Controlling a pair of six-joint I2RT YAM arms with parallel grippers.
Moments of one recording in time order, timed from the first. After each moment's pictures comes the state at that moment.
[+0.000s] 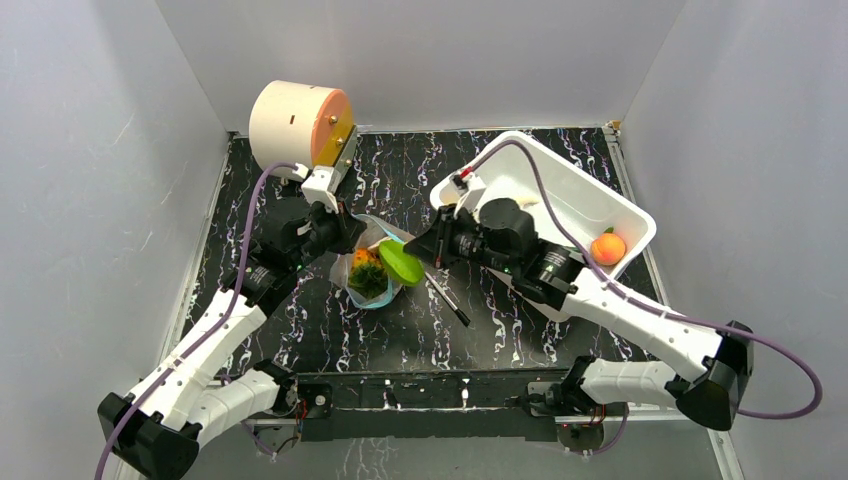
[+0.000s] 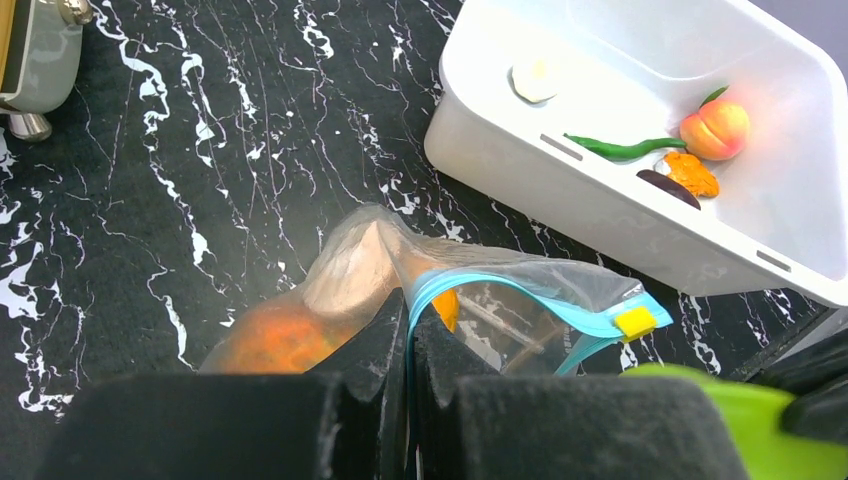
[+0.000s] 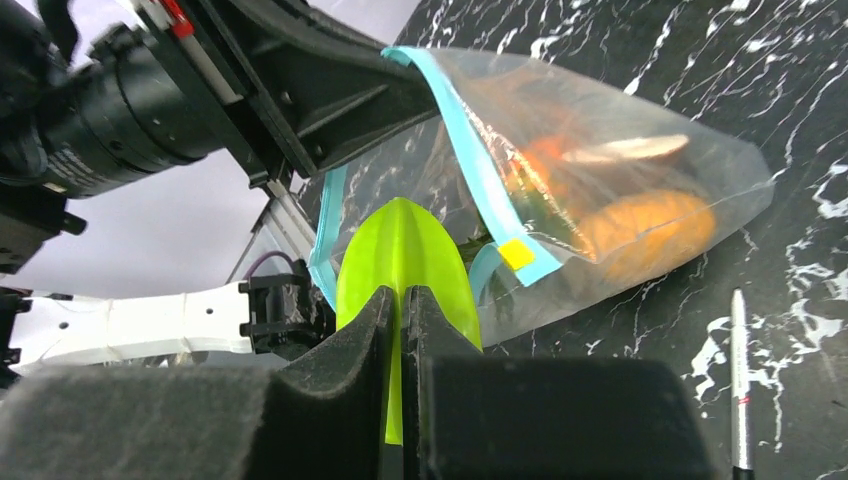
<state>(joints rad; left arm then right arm) -0.51 0.94 0.89 -0.32 0.07 -0.30 0.88 1.12 1.06 -0.17 -0.12 0.65</state>
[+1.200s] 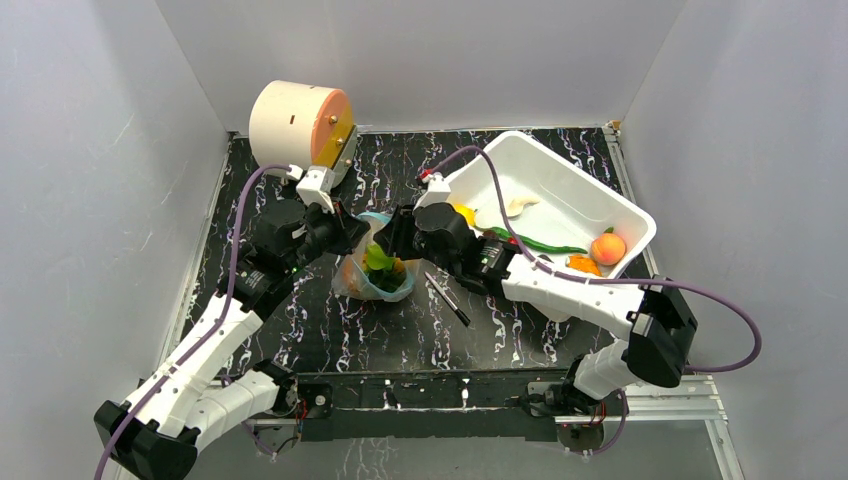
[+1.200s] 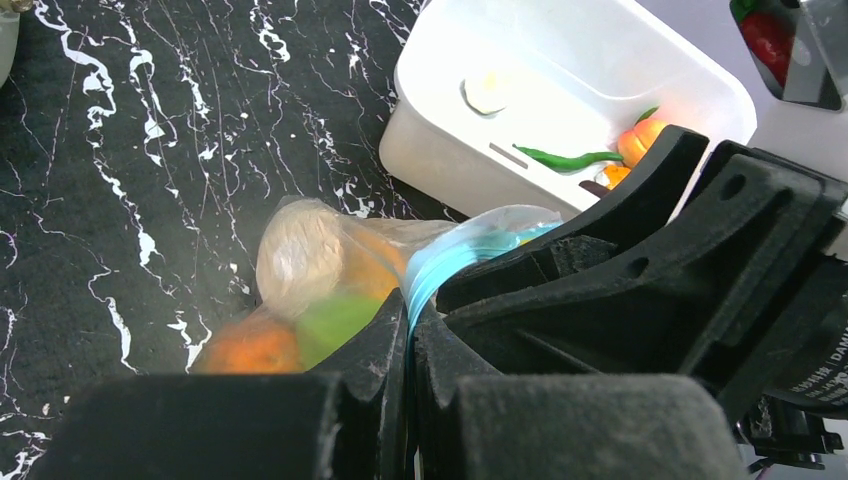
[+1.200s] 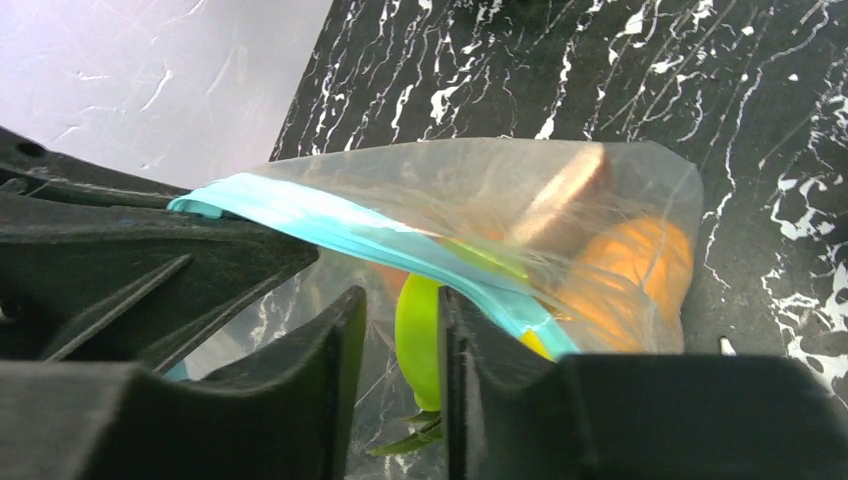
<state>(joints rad) -0.51 0.90 0.89 -0.31 0.12 -0.39 1.00 1.46 1.15 -0.04 0.25 0.74</state>
